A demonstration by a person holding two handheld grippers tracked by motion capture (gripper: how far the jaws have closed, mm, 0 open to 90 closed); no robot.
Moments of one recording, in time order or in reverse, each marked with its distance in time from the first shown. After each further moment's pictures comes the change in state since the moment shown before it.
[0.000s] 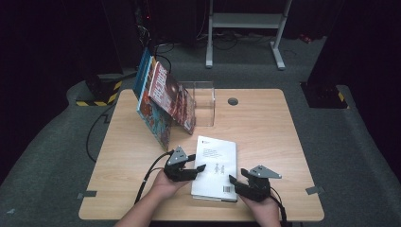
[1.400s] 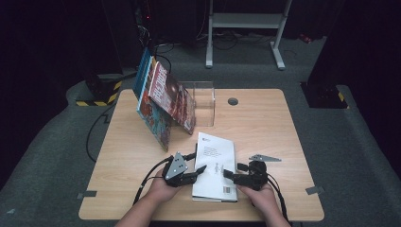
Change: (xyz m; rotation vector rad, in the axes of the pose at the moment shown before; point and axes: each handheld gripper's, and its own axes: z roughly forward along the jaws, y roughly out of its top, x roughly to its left) left arm -0.021 0.004 -0.018 -0.147 0.062 0.226; right arm -0.033 0.014 0.036 0.059 0.276 0.219
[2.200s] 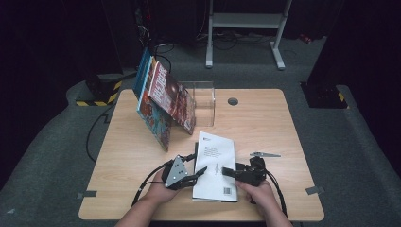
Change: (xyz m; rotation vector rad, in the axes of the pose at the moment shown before) left arm -0.010 0.003 -0.009 -0.065 0.028 0.113; right arm -0.016 0.005 0.010 0.018 0.165 0.119
